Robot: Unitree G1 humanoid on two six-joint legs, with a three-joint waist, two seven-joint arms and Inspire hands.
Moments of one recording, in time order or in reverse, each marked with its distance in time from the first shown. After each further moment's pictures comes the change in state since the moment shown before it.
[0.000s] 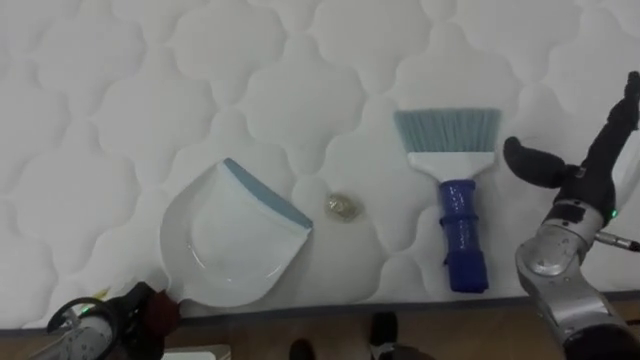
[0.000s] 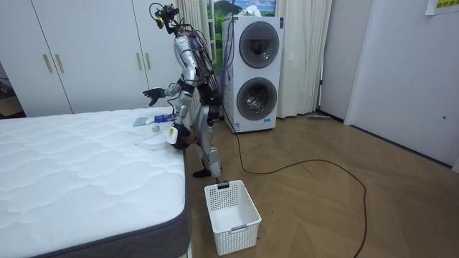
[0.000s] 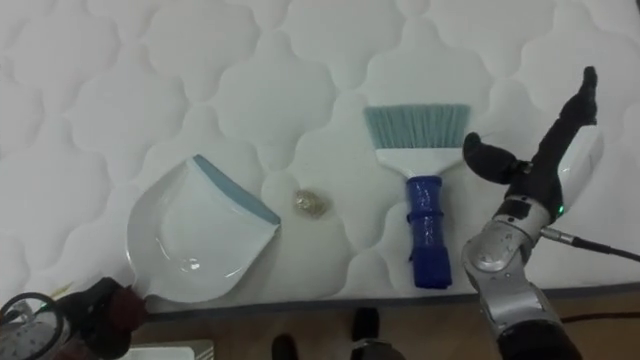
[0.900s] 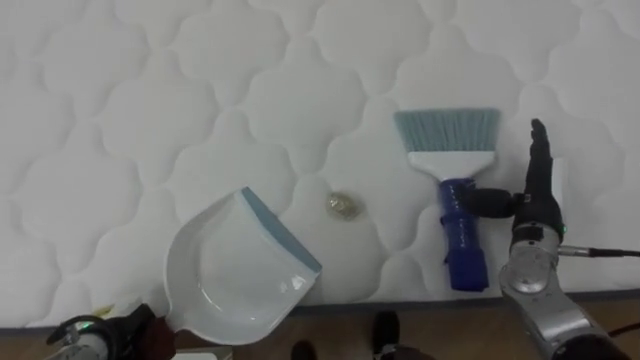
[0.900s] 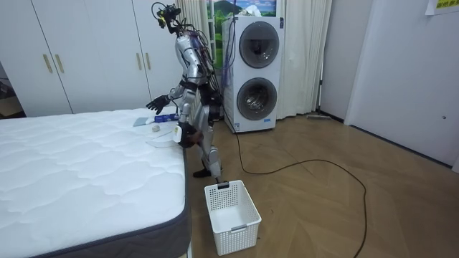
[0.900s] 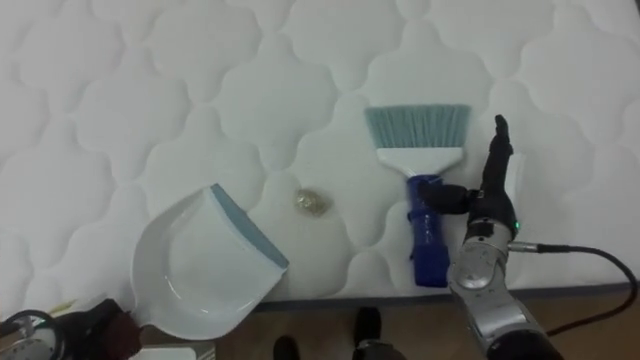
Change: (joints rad) left arm 0.064 0.057 -0.096 -0.068 0.036 0.002 -0.028; right arm 0.001 0.007 0.155 0.101 0.129 0.029 0.205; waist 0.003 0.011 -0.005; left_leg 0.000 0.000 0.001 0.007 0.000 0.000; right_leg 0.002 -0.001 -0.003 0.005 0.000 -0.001
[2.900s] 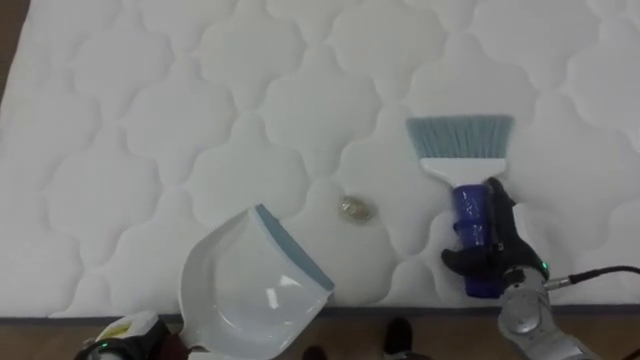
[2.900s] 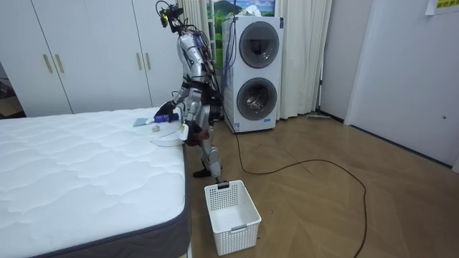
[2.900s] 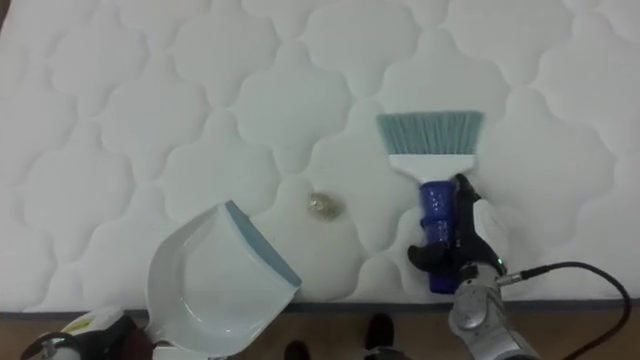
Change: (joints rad) left arm 0.003 -0.063 -0.093 0.079 0.000 -0.001 0.138; right arm 0.027 0.005 0.082 0.228 -0.186 0.052 0.105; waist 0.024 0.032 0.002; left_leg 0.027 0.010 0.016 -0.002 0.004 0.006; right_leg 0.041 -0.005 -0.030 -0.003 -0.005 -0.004
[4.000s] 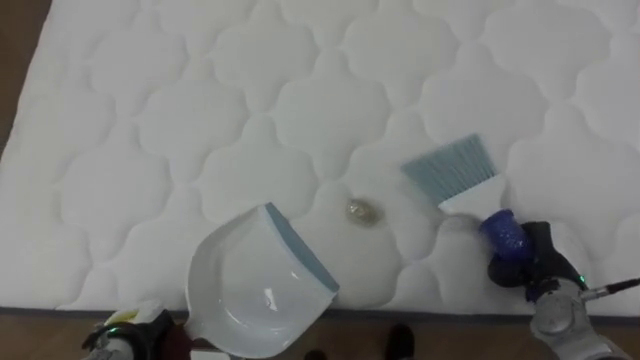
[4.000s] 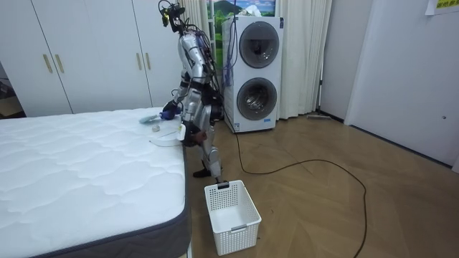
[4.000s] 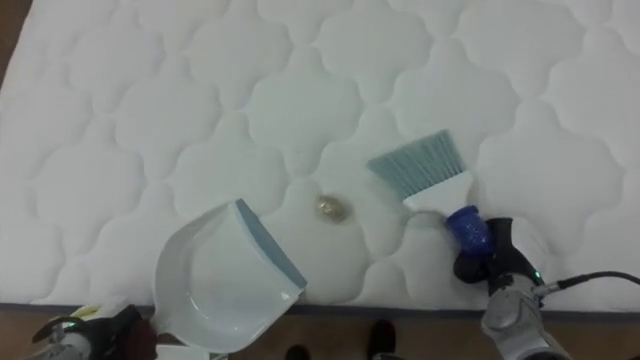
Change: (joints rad) left arm -0.063 0.012 0.004 -0.050 0.072 0.055 -0.044; right arm -0.052 -0.053 -0.030 0.127 0.045 0.101 0.108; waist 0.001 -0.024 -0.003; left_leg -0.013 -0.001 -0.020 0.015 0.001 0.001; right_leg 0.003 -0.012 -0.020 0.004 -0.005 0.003
